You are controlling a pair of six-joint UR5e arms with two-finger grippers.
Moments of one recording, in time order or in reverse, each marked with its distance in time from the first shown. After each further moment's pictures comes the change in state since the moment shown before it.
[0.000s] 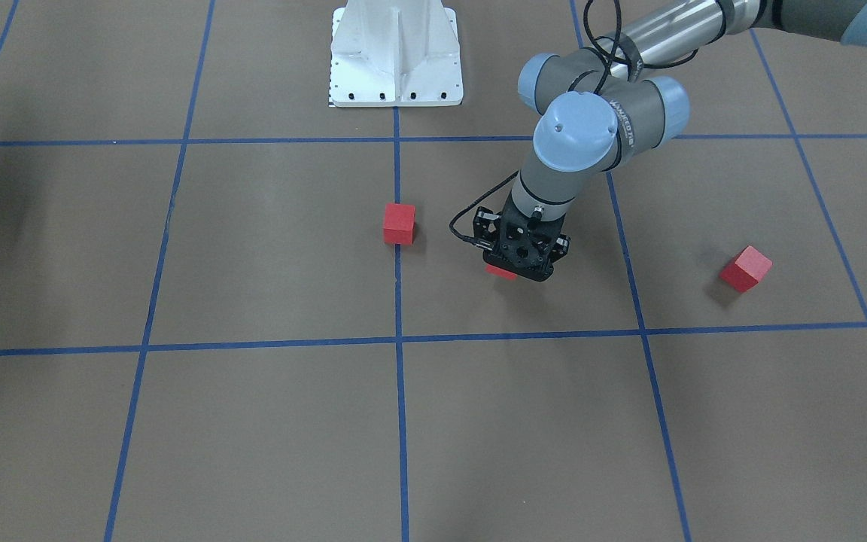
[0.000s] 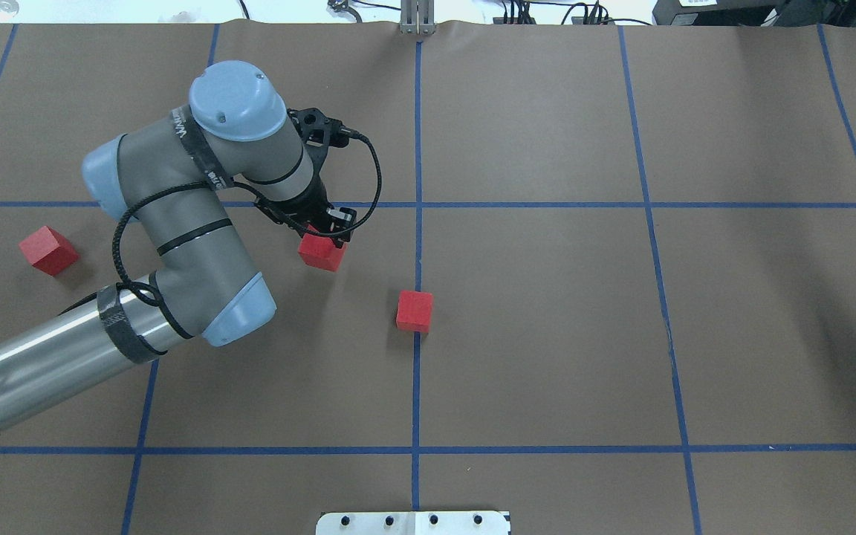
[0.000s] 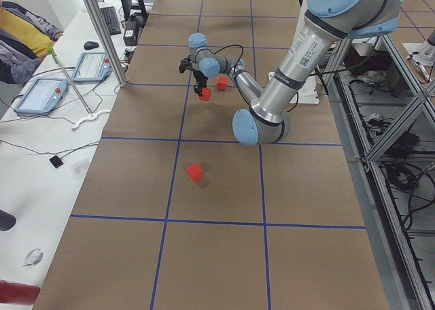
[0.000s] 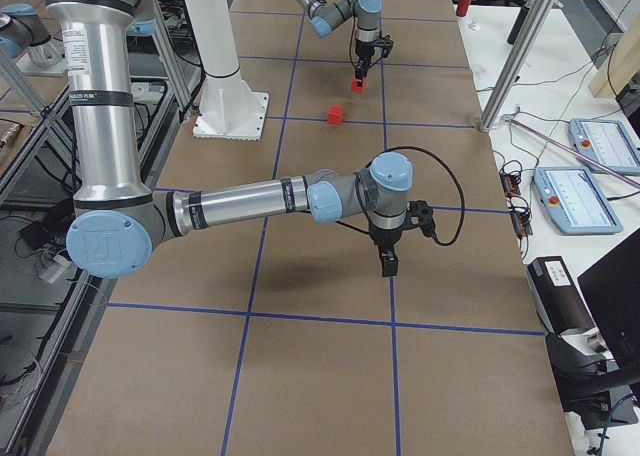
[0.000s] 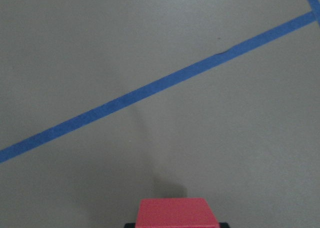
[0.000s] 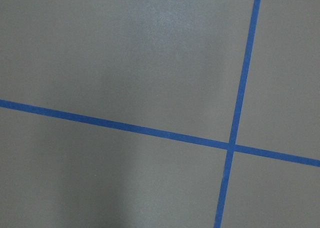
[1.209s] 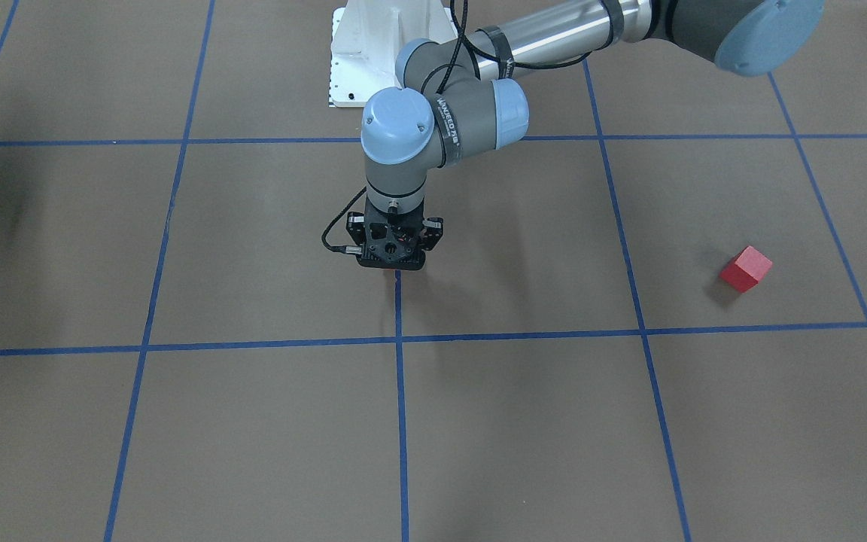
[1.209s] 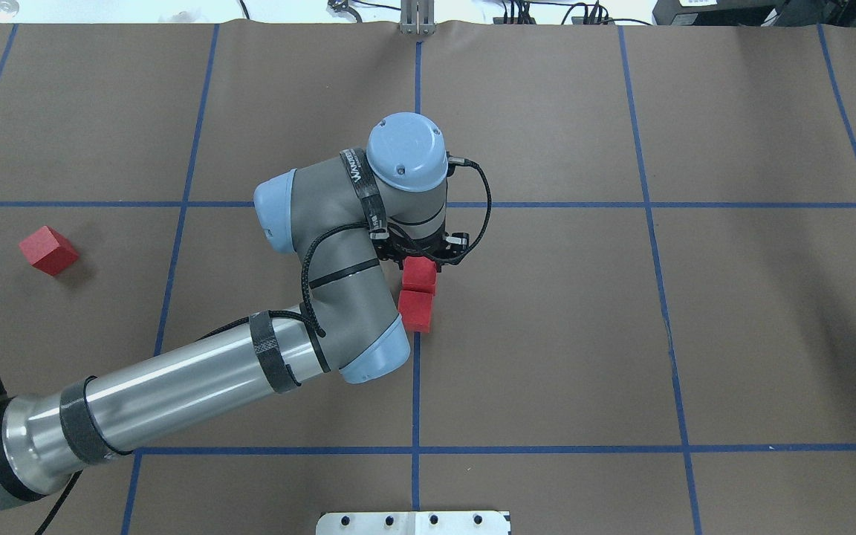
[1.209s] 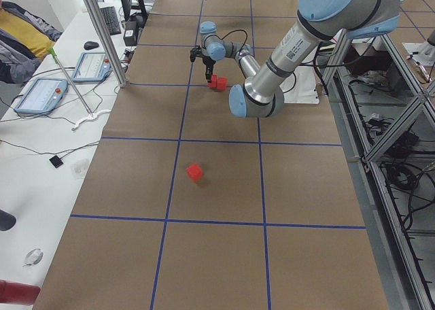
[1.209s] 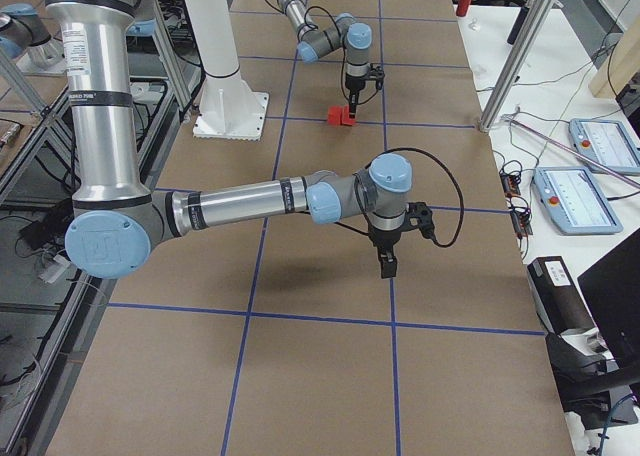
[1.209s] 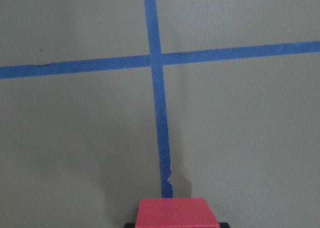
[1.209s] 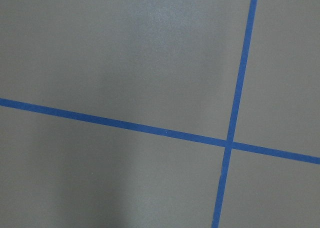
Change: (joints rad) left arm 0.143 -0.232 0.231 -0.003 0.128 -0.279; right arm 0.000 -0.002 0.001 0.000 -0.002 0.002
